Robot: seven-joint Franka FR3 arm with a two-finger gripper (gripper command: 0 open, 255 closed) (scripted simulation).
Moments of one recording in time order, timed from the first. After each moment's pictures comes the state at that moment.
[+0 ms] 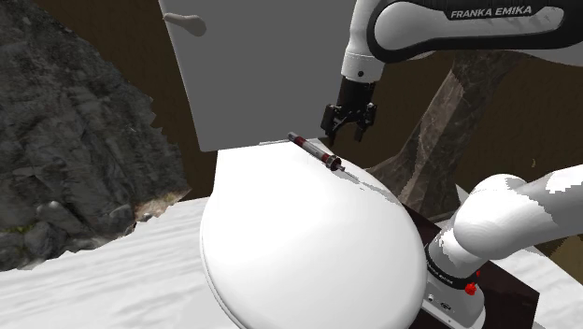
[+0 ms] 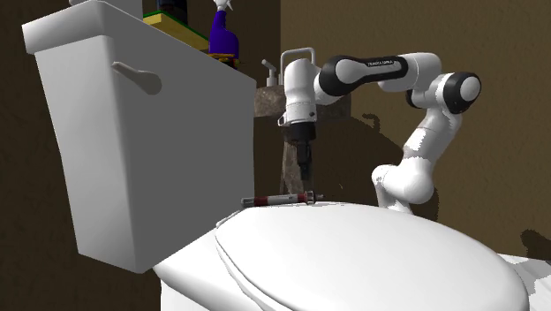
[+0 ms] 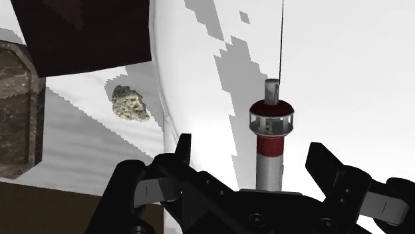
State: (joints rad) arm 0.01 -0.60 0.19 -2.37 0.22 1.72 0.37
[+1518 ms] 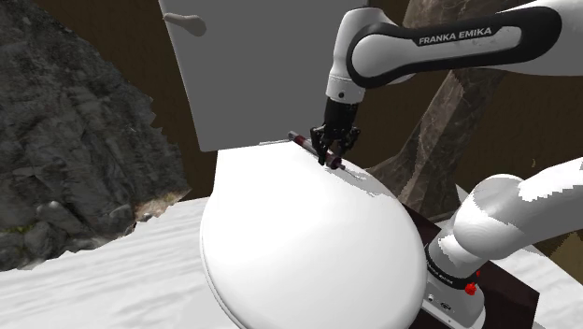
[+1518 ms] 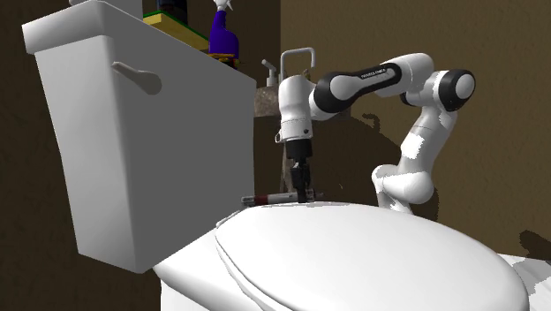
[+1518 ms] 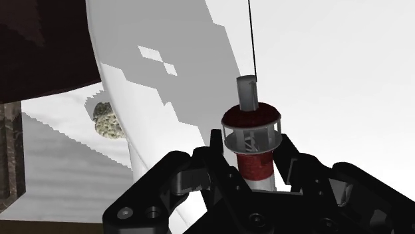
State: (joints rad) arm 0.01 -0.52 0.25 -2.43 0.29 1.85 0.47
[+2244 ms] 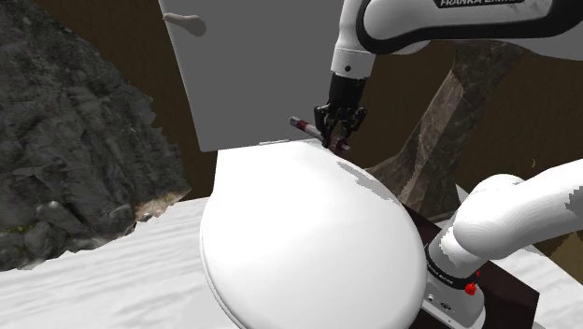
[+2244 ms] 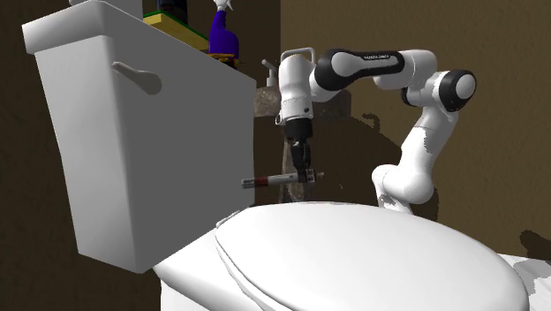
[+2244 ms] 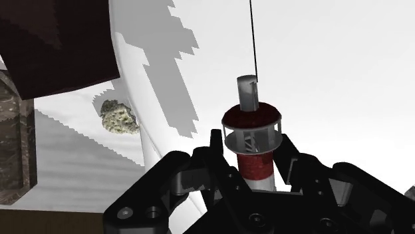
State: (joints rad) arm 0.00 -0.53 0.23 -2.30 0.28 1.70 0.49
